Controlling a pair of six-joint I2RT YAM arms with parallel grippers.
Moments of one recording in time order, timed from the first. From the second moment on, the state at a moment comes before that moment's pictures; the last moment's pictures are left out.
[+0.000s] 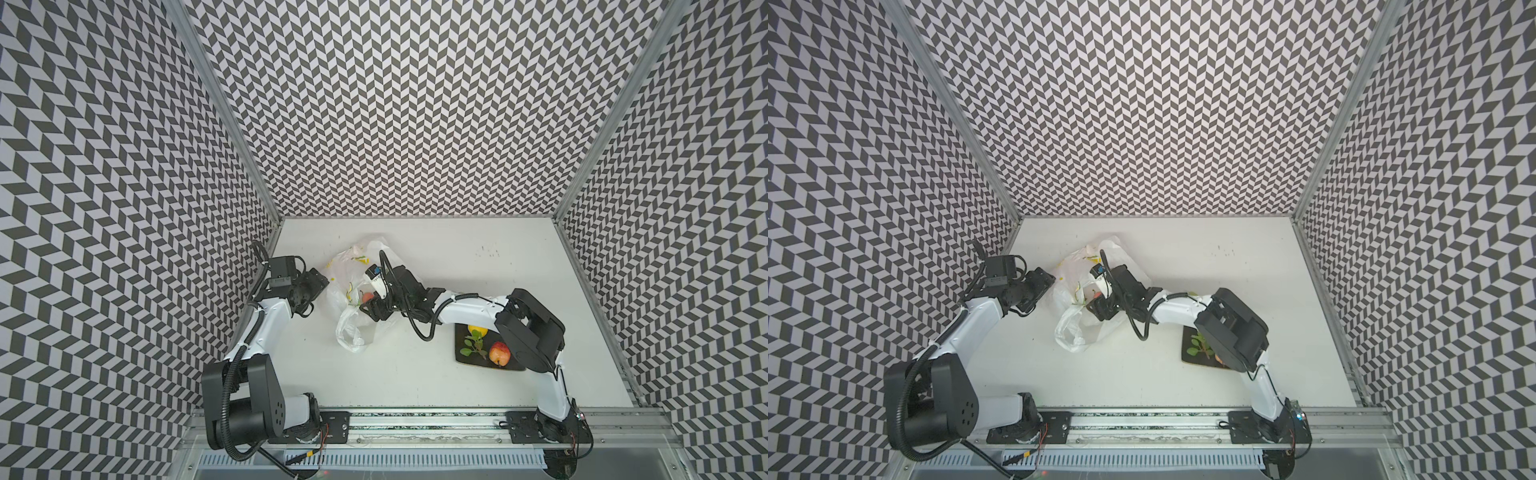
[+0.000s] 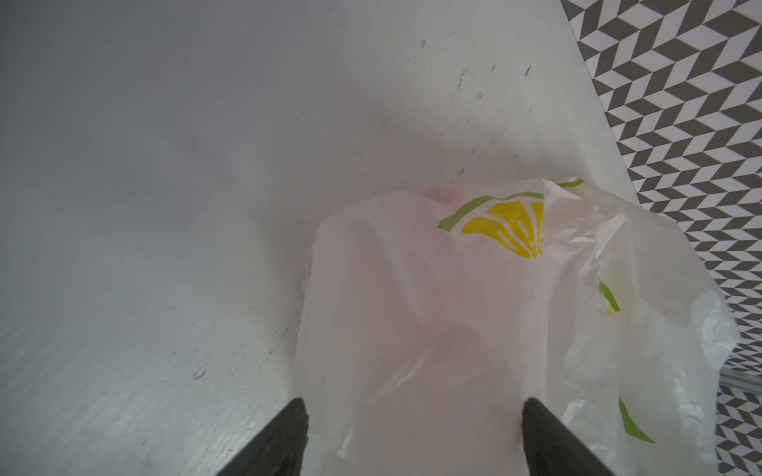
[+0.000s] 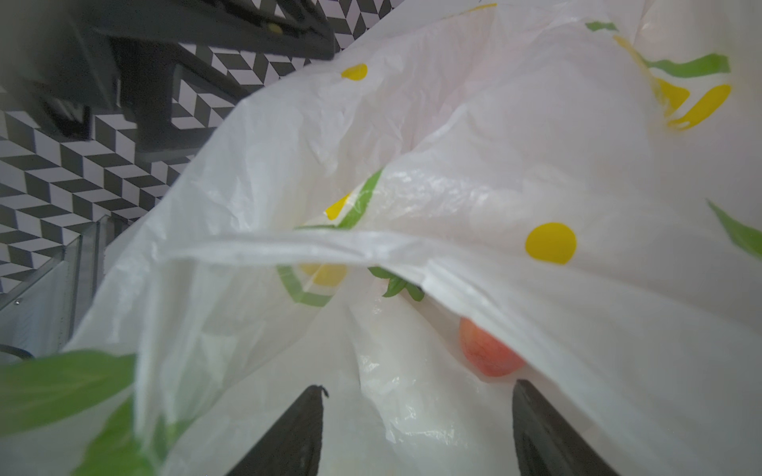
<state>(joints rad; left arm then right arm) 0.15 1.33 0.85 -0.40 0.24 -0.70 0.92 2.05 1.36 0.08 -0.21 0.18</state>
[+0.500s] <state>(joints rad) 0.06 1.31 0.85 -0.38 0.28 -0.65 0.92 2.05 1.33 0.08 -0.21 0.18</state>
